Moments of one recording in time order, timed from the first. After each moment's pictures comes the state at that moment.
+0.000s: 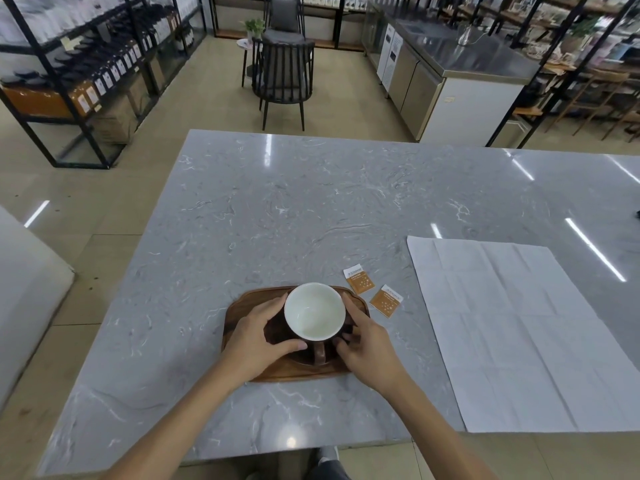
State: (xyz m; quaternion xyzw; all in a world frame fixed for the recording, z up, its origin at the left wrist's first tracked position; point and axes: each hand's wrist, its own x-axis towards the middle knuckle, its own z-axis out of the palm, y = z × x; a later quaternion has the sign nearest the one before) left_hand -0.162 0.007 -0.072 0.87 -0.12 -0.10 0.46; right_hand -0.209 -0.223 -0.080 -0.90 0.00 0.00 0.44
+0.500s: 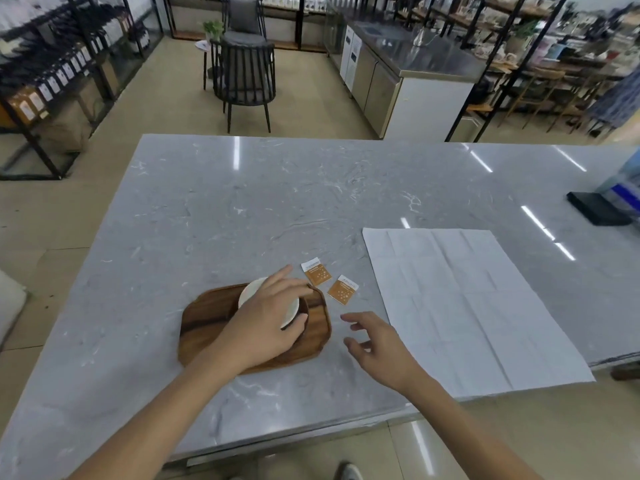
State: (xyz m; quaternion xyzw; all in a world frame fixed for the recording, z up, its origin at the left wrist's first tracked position) left_hand -0.175 -0.068 -0.010 0.88 -0.35 -0.01 0.34; right_hand -0.263 -0.310 -0.066 -0.93 0.02 0.01 0.37
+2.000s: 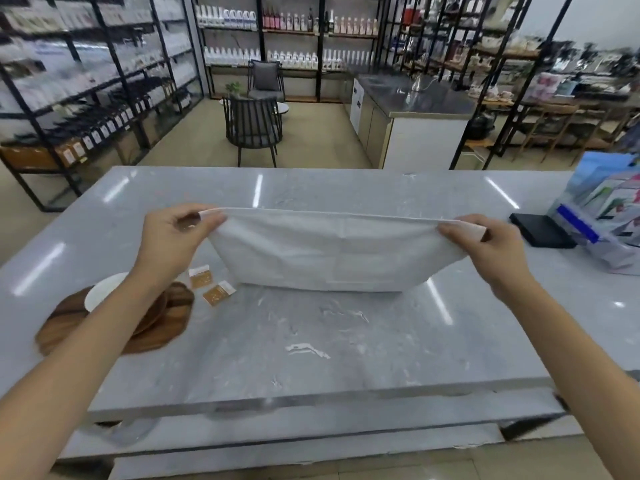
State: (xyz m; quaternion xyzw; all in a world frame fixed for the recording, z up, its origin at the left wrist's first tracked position) left_hand -0.217 -0.287 0.097 0.78 -0.17 0.21 0.57; right_hand -0.310 -0.748 0.104 -0.82 0.04 -0.26 0.51
